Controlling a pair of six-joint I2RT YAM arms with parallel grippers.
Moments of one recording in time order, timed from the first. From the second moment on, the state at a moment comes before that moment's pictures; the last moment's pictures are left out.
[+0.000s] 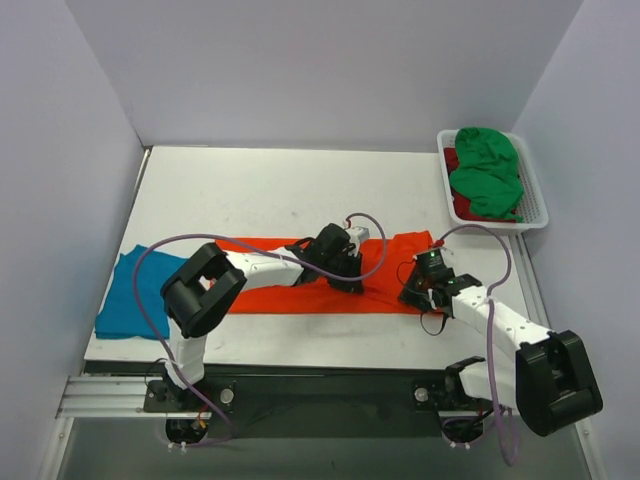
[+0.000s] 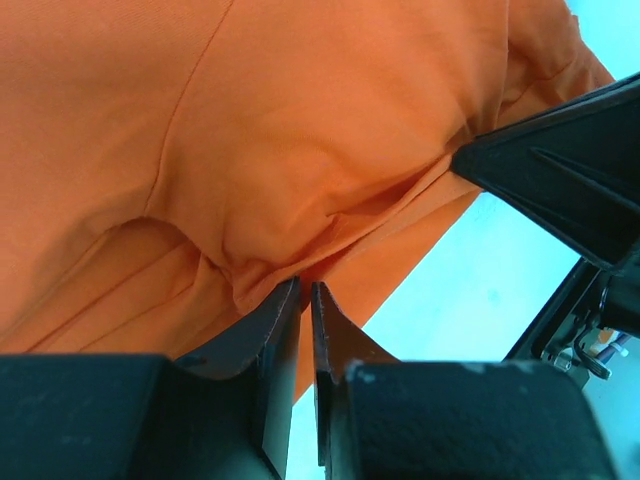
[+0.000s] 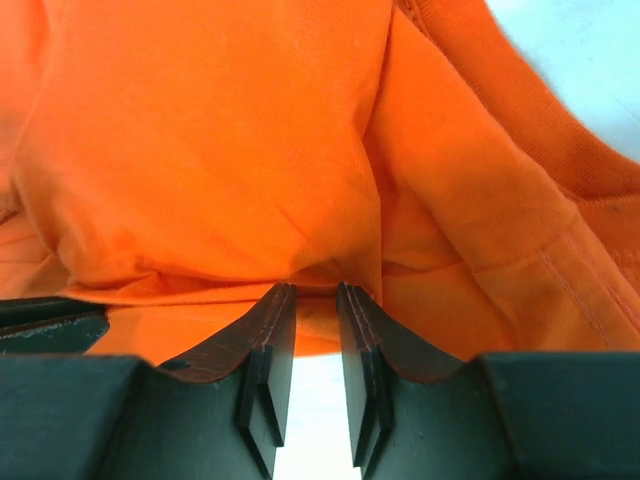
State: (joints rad) left arm -0.88 1.95 1.18 -0.01 0.30 -0.54; right arm 0.34 1.18 0.48 -0.36 0.10 0.78
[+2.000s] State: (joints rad) left arm -0.85 1.56 0.94 -0.20 0.01 -0.82; right arm 0.39 2.38 2.11 -0.82 0.01 0.31
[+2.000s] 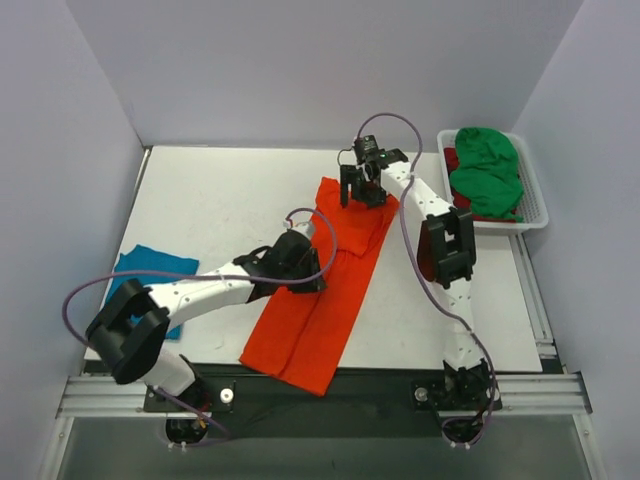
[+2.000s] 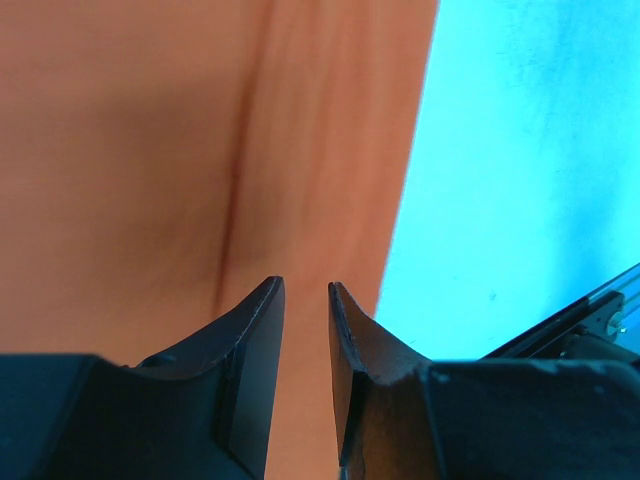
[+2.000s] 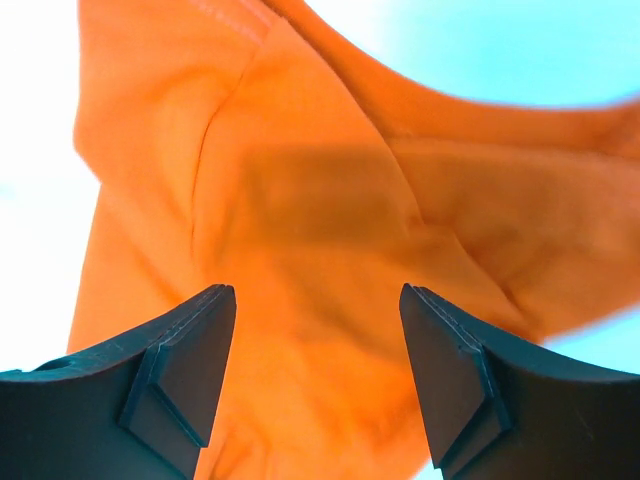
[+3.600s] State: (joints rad) left arm -0.91 1.43 0.81 -0.11 0.03 -0.91; right arm 0.29 2.15 1.85 -0.67 -0.14 0.46
